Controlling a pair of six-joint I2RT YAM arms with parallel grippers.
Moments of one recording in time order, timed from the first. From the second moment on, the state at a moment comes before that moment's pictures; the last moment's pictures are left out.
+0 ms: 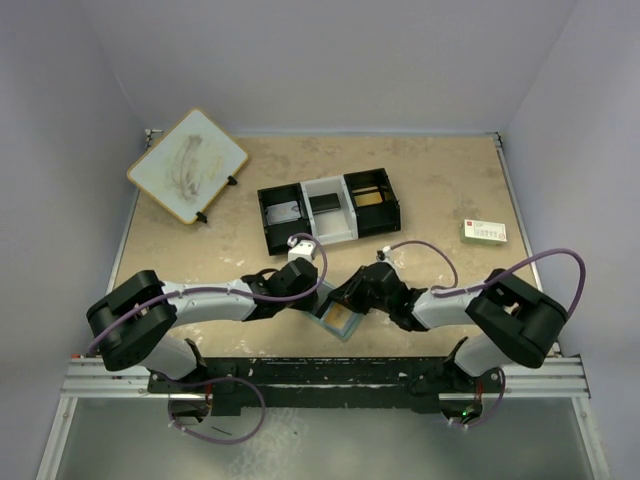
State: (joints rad) left arm -0.99 1.46 0.63 -0.04 -0.23 -0.72; right arm 0.86 1.48 0.39 0.39 0.05 1.37
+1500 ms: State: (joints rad) left arm -1.05 1.53 0.68 -0.01 -0.23 -0.69; right arm 0.79 1.28 0.14 0.55 -0.10 1.32
